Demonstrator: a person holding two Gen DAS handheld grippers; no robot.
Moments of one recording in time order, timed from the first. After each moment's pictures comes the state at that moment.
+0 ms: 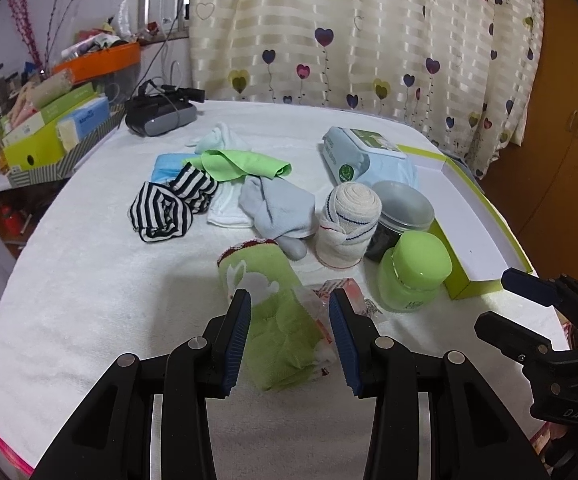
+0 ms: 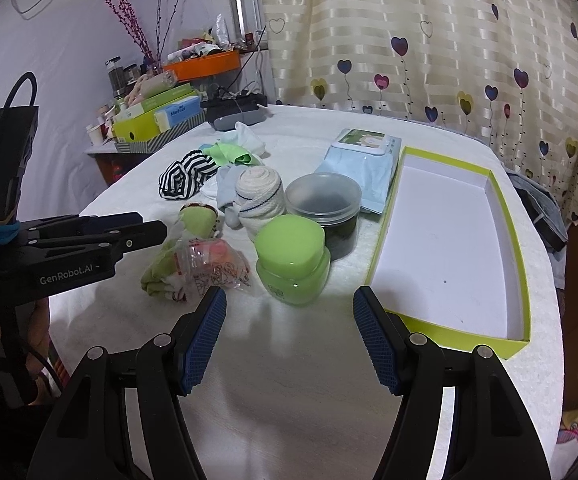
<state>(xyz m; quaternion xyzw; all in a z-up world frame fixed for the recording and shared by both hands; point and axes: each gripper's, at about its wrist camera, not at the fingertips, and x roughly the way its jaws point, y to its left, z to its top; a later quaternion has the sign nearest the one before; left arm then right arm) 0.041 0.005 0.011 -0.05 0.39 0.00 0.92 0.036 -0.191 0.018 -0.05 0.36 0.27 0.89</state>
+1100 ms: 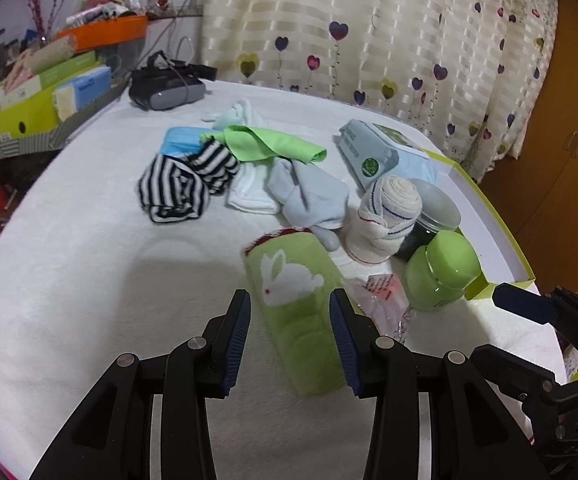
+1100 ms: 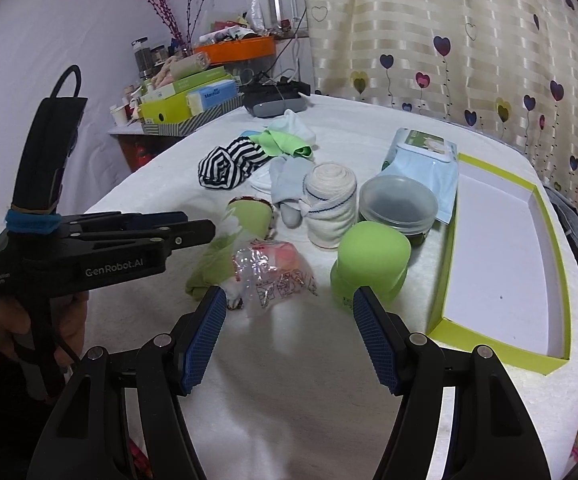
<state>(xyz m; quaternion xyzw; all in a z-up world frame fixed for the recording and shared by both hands) 0.056 0.043 -0.014 -0.10 0.40 -0.03 0.91 0.034 -0.141 0.016 -0.07 0.37 0.31 0.87</state>
